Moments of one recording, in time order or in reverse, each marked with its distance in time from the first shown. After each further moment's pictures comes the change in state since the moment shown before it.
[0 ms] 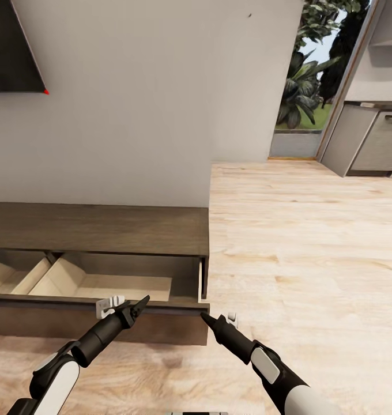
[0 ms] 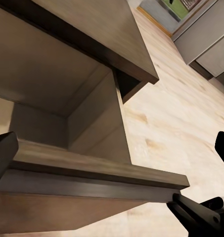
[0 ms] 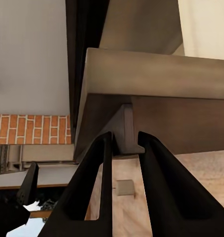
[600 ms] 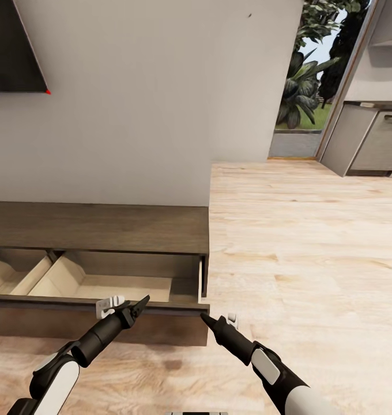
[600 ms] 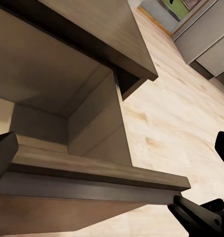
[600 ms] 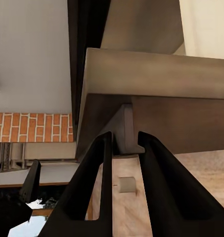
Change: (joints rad) left arm 0.000 0.000 0.000 0.000 0.000 0.000 0.001; right arm 0.000 -0.001 0.002 0.010 0.000 0.000 0.018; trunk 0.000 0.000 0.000
